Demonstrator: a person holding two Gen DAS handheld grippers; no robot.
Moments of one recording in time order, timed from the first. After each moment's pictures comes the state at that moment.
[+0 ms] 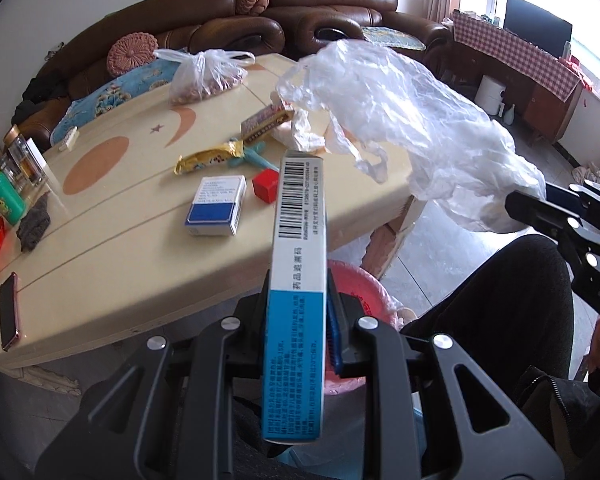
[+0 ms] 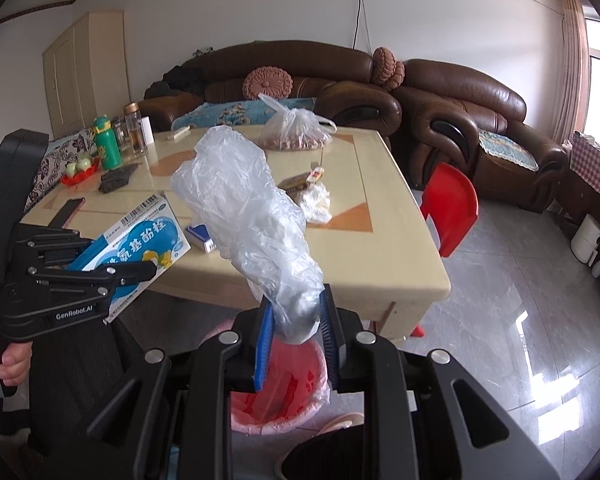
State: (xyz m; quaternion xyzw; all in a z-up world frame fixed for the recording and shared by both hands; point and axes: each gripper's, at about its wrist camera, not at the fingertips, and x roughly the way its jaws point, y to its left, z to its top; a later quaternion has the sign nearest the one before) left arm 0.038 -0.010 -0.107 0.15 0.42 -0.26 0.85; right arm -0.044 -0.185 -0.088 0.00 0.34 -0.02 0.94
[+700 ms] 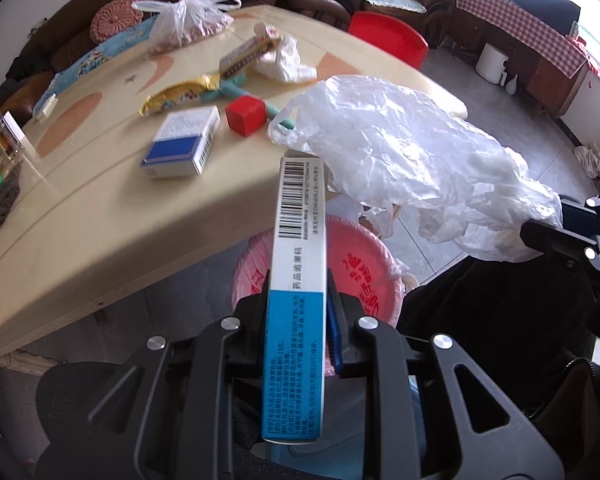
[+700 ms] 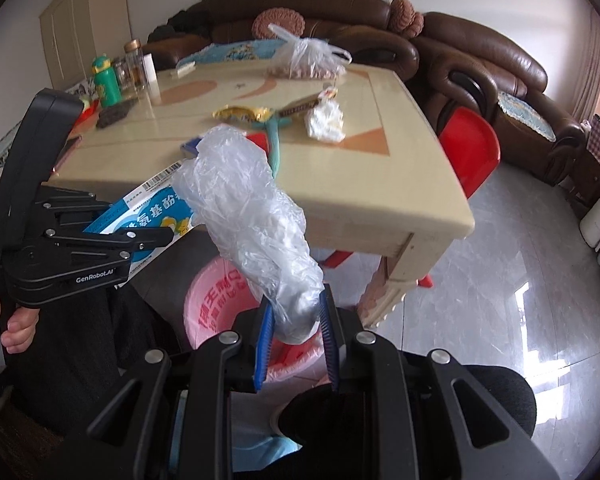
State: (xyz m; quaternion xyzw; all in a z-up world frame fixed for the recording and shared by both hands) left arm 0.051 -0.024 -0.179 0.17 0.48 -0.26 0.82; right arm -0.035 -0.180 -0.153 -0.01 0.45 0.00 0.89
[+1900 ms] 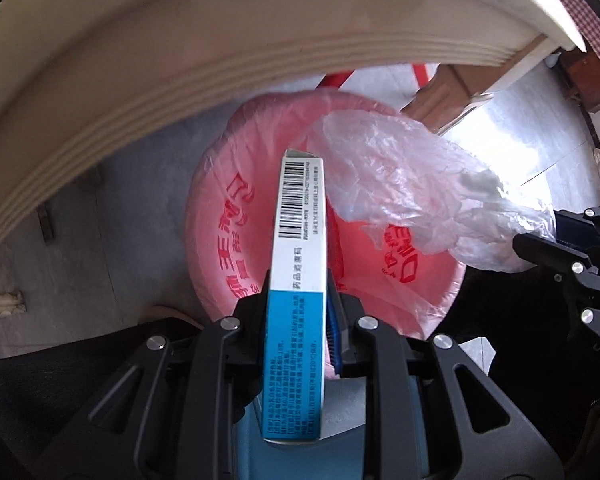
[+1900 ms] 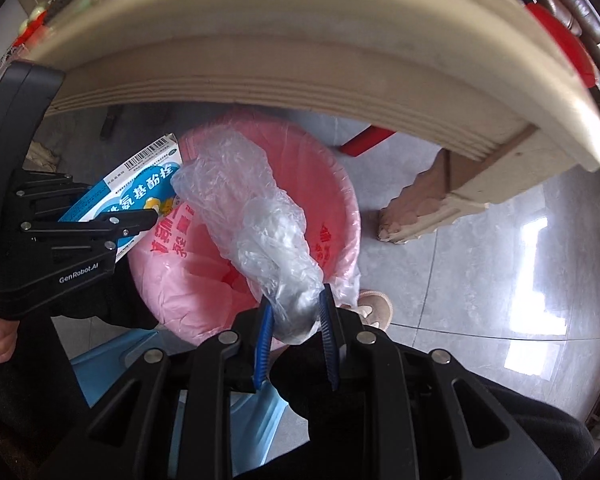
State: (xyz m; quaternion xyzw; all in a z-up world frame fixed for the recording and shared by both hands) left arm 0.125 -0.036 -0.346 0.13 0.65 -0.22 0.71; right arm 0.061 -0.182 -0.320 -0.01 0.64 0.03 0.77
